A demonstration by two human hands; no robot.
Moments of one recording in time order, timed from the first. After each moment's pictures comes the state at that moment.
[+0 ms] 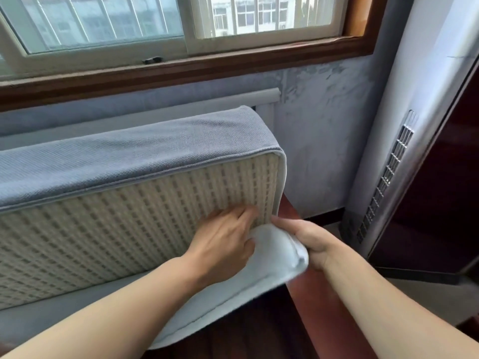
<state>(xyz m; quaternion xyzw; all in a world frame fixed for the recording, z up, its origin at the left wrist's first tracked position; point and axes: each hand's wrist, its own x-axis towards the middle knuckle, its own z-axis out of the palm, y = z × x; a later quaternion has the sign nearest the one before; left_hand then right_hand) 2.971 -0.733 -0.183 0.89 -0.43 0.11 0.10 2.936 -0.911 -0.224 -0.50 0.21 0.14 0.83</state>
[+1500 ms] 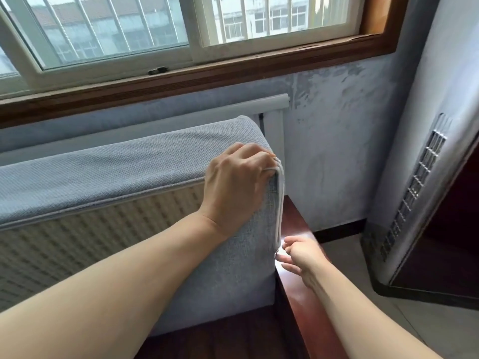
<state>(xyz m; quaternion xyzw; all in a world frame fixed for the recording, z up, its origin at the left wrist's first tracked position) 3.023 -0.803 -0.121 0.79 -0.43 0.38 0.22 2.991 -0.930 -0.280 -0.61 0.37 0.00 0.70</state>
